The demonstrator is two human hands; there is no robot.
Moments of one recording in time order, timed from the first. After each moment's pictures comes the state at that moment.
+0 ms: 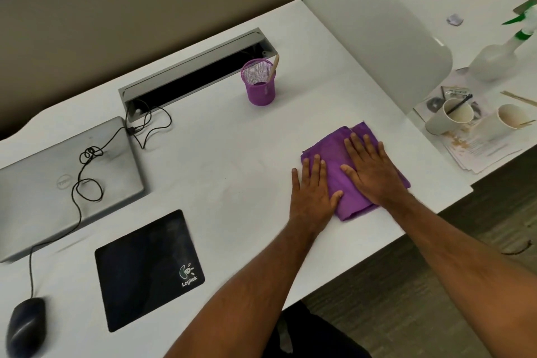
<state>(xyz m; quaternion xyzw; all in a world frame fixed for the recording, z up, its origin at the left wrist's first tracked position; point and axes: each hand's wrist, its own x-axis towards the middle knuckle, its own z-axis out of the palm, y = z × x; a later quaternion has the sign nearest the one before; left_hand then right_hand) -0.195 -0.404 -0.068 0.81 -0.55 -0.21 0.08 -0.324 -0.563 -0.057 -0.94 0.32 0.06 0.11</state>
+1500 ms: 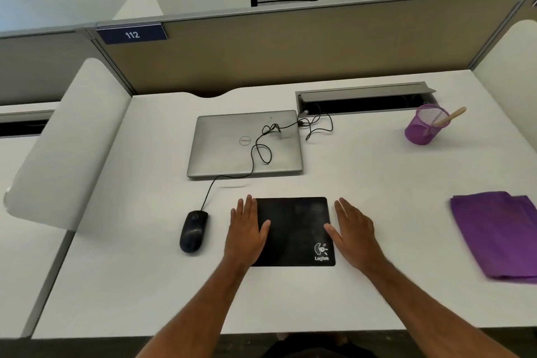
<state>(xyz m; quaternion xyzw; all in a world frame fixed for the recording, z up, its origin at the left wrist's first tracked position) 0.023 0.022 -0.031 0.95 -0.24 -0.16 0.12 -0.119 -0.235 -0.040 -0.96 0.22 0.06 0.17</state>
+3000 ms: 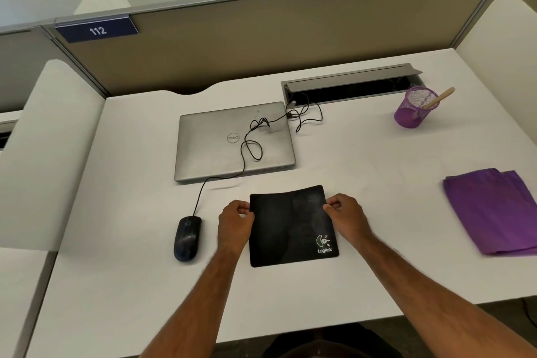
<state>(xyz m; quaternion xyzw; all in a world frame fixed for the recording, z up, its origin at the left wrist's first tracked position) 0.056 0.019 -0.010 0.89 -0.01 -0.21 0.41 -0.079 -0.227 -0.032 -0.80 0.42 0.01 0.43</state>
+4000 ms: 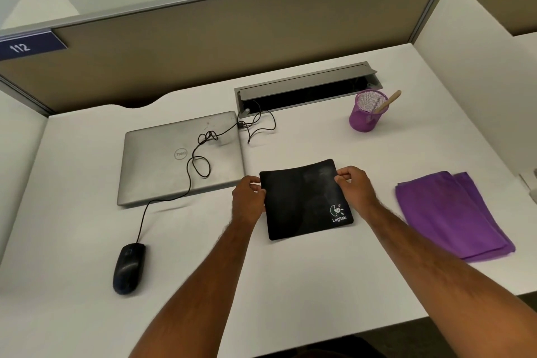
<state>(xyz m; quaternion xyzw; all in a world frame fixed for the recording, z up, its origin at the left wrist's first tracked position) 0.049 -0.180 -0.005 0.84 0.00 -0.26 0.47 -0.090 -0.414 -0.028 -0.76 0.45 -0.07 0.47</state>
